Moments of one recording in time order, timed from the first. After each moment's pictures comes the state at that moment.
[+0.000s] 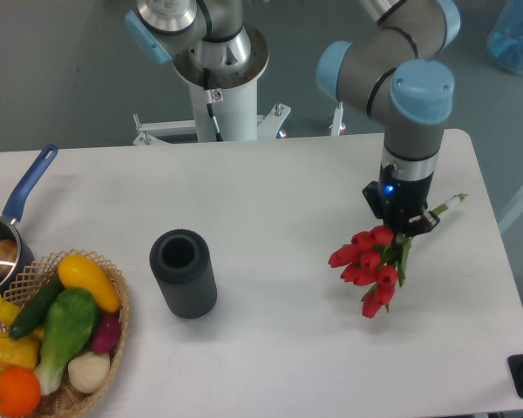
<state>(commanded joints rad) 2.70 -1.92 -1.67 -0.93 1.49 1.49</state>
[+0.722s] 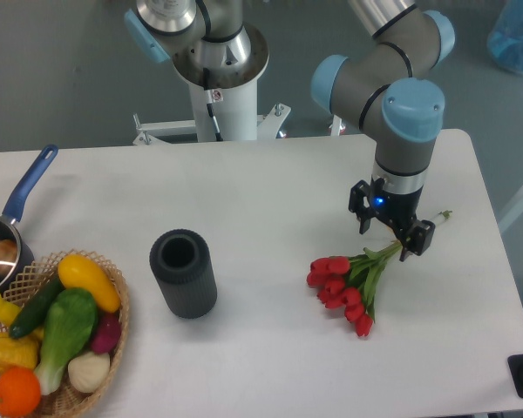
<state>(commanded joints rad) 2.74 -1.92 -1.68 -0.89 1.47 1.50</state>
